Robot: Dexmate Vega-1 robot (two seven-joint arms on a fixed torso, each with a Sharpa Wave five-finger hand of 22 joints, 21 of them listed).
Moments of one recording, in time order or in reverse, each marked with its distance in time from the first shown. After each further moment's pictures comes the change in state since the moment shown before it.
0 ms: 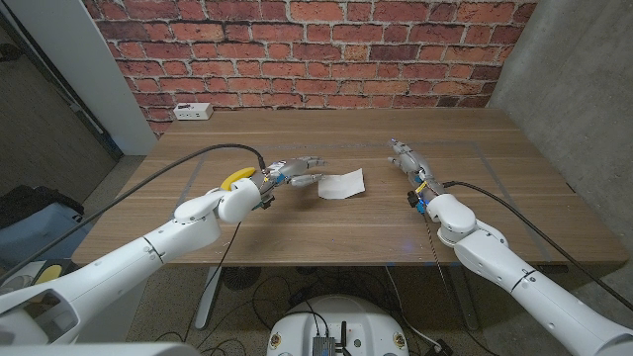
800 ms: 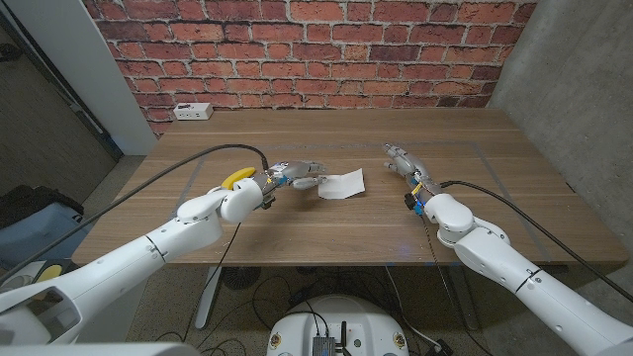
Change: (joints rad) left arm -0.018 -0.004 0.022 0.003 0.048 0.012 -0.031; left_hand 0.009 0.001 0.017 -0.017 -0.004 0.123 0.035 0.000 0.000 0.128 0.001 0.008 0.000 0.109 -0.016 0.000 0.000 0.083 -0.077 0.010 0.000; right arm -0.010 -0.038 -0.017 -0.103 -0.019 -0.131 -0.030; right_hand 0.012 -0.001 0.041 0.013 -0.008 0.047 0.018 0.007 0.000 0.055 0.020 0.008 0.005 0.055 0.023 0.021 0.009 0.058 0.022 0.015 0.000
